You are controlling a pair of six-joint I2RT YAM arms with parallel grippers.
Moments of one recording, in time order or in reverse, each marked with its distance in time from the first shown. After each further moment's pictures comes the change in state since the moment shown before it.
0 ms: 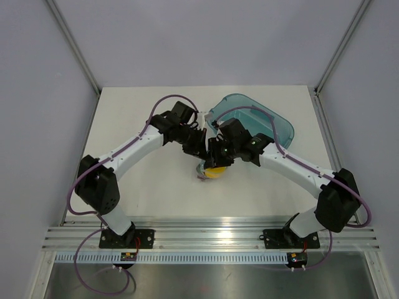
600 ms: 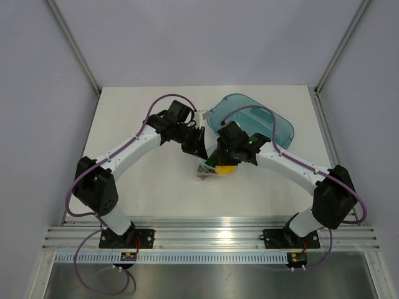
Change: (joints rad) left arm 0.028 -0.018 -0.014 0.016 0.060 0.000; right arm 0.001 0.042 0.000 -0.091 0.324 0.054
